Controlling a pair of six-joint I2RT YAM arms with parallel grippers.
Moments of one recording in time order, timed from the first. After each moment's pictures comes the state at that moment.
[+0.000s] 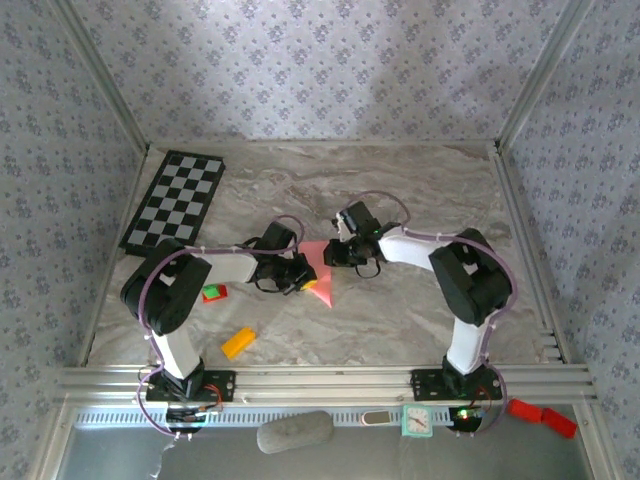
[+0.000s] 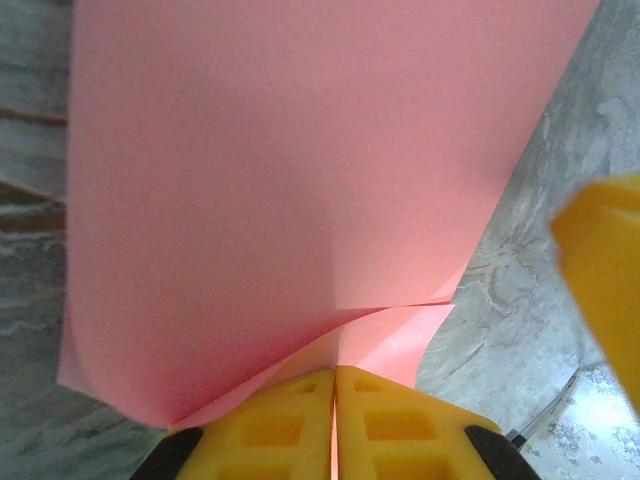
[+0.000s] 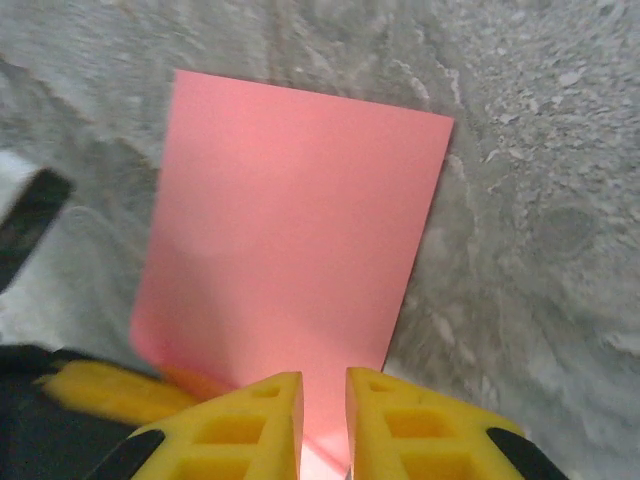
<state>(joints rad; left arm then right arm) -0.63 1.76 0.82 -0.07 0.48 -1.12 0.60 1.79 1.04 -0.24 -0.34 0.49</state>
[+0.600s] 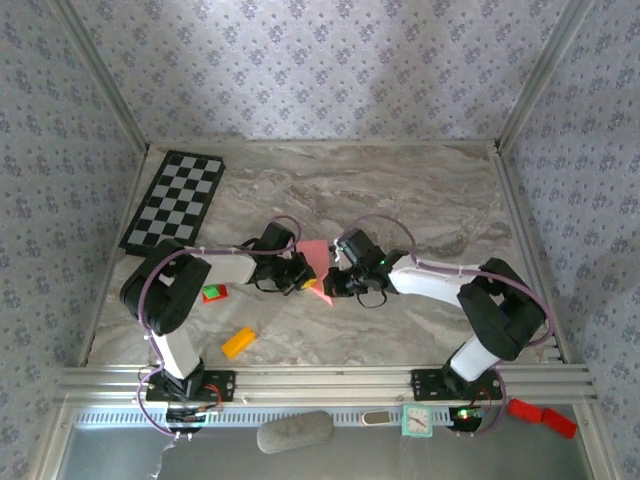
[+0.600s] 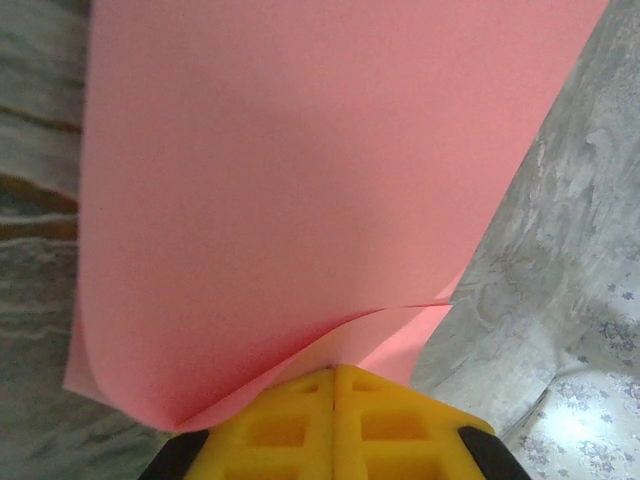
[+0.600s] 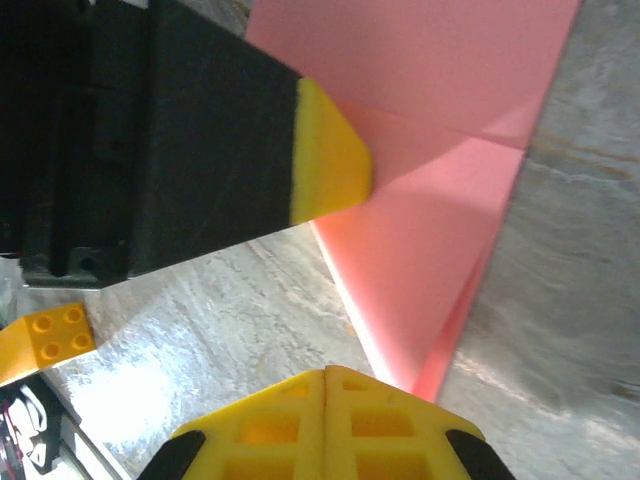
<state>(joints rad) -0.63 1.76 0.80 -0.02 0.48 -1.19 0.77 1.58 0.82 -0.22 -0.35 0.63</state>
